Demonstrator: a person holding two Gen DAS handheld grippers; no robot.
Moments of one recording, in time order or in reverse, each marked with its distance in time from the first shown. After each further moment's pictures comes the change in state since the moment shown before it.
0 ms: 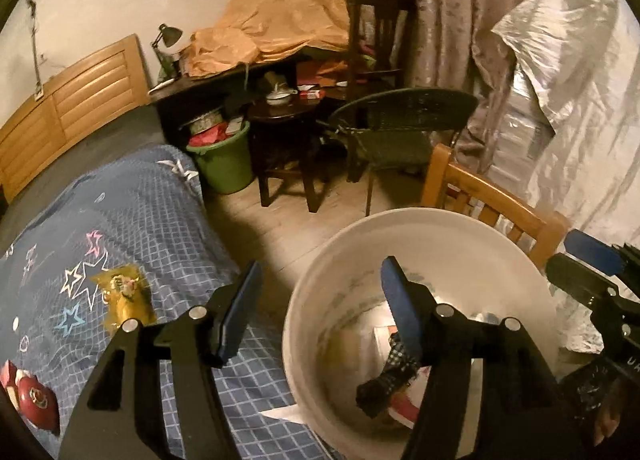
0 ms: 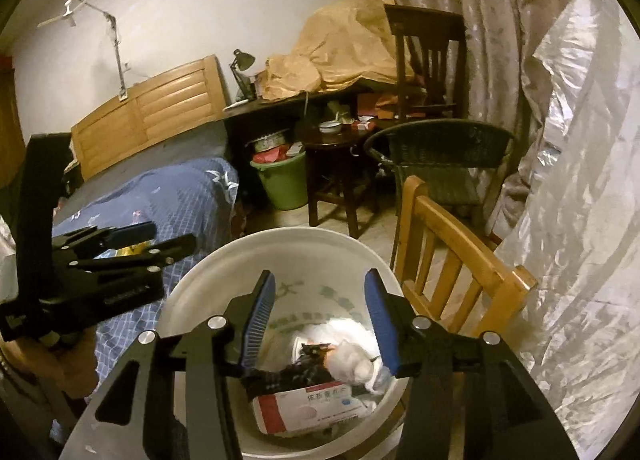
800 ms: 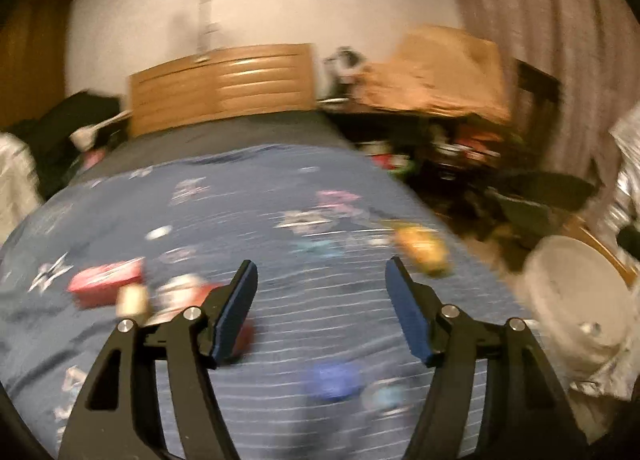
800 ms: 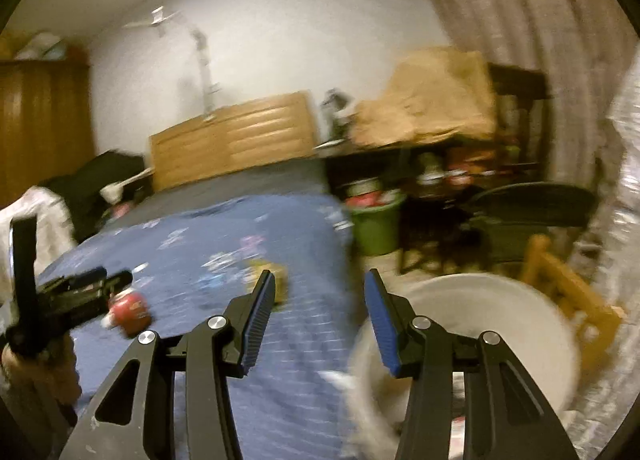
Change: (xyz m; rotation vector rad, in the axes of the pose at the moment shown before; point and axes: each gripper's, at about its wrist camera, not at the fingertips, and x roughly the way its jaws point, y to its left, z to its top) left arm -0.166 0.236 -0.131 -0.359 -0.175 0.407; right arm -0.028 0.216 -0.015 -0.184 -0.128 0.320
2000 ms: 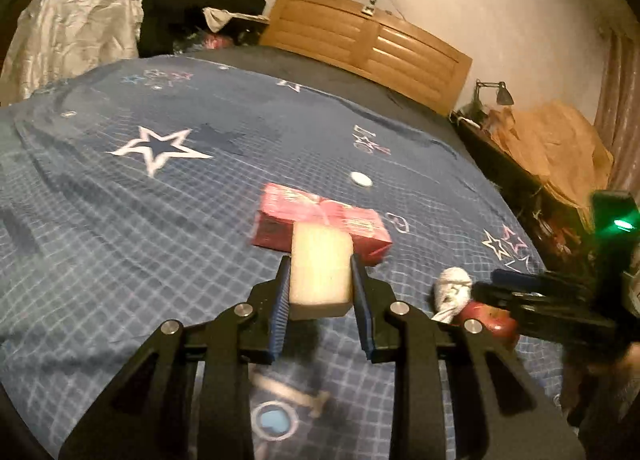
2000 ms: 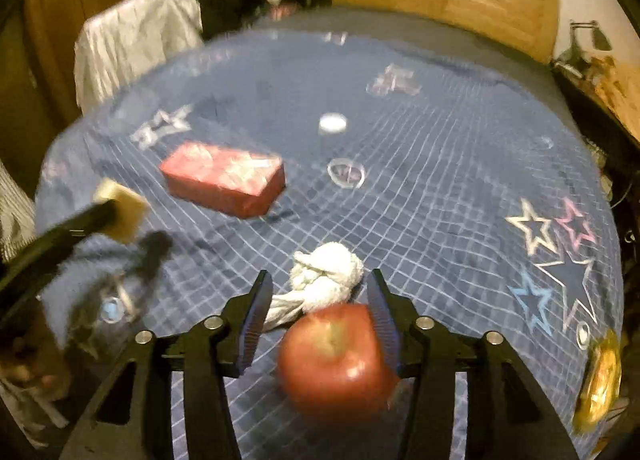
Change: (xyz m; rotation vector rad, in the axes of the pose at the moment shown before) left arm 0.009 0.271 -0.056 -0.485 0.100 0.145; right arm 0.312 0.375 -0.012 -0.471 0.672 0.367
